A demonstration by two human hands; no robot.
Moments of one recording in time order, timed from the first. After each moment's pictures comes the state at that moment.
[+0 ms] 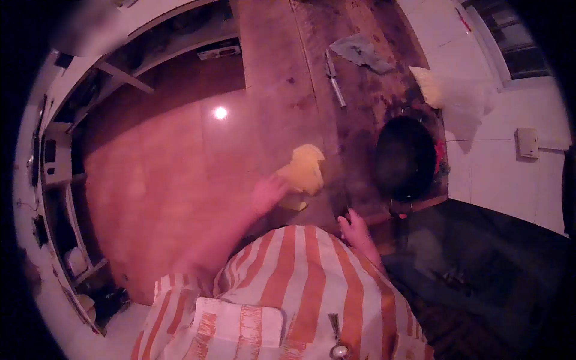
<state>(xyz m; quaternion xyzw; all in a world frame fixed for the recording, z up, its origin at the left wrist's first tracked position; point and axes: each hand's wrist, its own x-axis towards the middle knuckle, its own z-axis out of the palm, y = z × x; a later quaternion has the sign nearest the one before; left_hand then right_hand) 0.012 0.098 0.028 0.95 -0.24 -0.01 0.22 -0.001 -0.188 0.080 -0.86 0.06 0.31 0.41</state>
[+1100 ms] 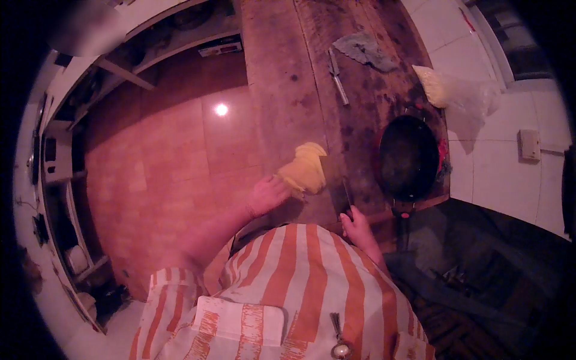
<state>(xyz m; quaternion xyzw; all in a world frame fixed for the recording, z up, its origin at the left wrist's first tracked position) 0.010 0.110 0.027 0.92 -0.35 0.04 0.16 0.003 -0.180 0.090 -0.83 0.07 0.31 0.45</state>
